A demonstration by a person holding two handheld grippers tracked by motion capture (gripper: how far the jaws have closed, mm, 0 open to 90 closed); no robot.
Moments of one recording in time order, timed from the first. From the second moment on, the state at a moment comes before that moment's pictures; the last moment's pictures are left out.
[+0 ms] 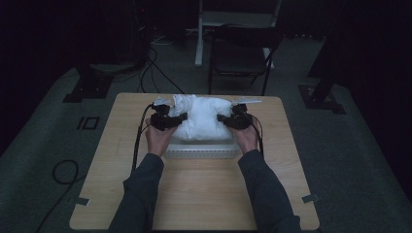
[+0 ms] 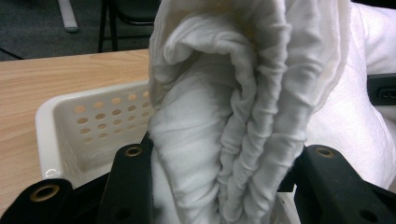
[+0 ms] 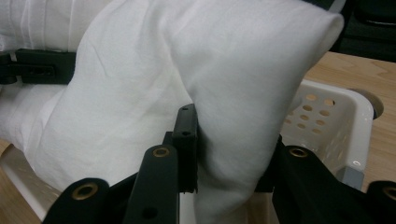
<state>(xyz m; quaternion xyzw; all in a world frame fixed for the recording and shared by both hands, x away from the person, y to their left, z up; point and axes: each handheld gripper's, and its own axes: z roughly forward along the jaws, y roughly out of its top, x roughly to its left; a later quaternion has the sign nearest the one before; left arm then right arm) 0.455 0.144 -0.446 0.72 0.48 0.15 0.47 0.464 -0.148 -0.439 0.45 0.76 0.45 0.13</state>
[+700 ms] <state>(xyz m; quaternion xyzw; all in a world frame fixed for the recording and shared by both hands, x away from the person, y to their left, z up) 0.461 0.137 -0.459 0.73 0.49 0.15 0.45 0.469 -0.145 -0.452 0.46 0.77 0.43 0.13</state>
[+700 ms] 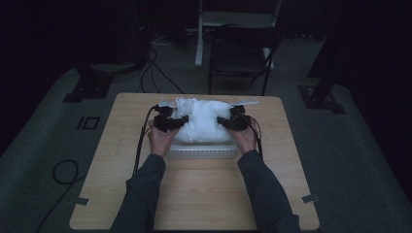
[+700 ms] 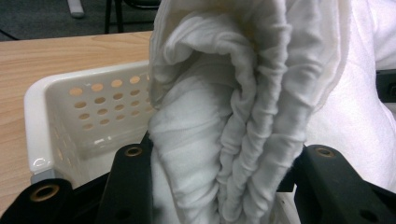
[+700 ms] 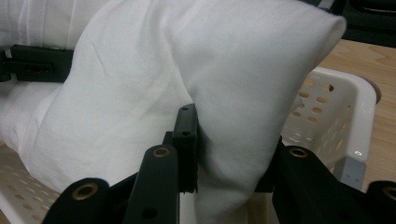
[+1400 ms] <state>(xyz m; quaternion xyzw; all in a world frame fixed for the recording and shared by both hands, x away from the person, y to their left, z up) 0.450 0.135 -0.469 0.74 0.50 0.15 0.42 0.462 -0.138 -0.464 0.45 0.78 0.41 0.14</state>
